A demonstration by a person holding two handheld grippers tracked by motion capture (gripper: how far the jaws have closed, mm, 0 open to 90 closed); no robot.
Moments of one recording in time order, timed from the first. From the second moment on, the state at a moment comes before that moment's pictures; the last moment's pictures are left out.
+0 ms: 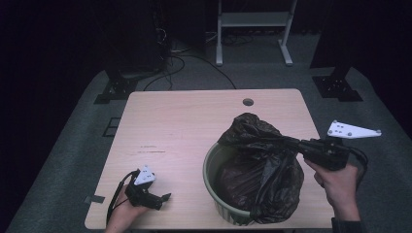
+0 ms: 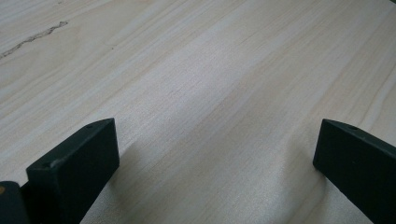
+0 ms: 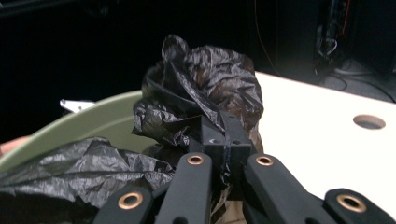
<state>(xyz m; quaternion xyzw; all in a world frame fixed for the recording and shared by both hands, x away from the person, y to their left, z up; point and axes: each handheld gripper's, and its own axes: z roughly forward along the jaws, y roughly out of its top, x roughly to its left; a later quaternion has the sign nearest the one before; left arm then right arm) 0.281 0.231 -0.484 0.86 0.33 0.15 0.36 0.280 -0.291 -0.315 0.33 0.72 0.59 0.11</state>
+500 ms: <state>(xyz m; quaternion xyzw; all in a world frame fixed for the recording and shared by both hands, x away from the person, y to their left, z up) 0.281 0.231 -0.484 0.86 0.33 0.15 0.36 0.281 -0.300 -0.292 0.32 0.66 0.66 0.15</state>
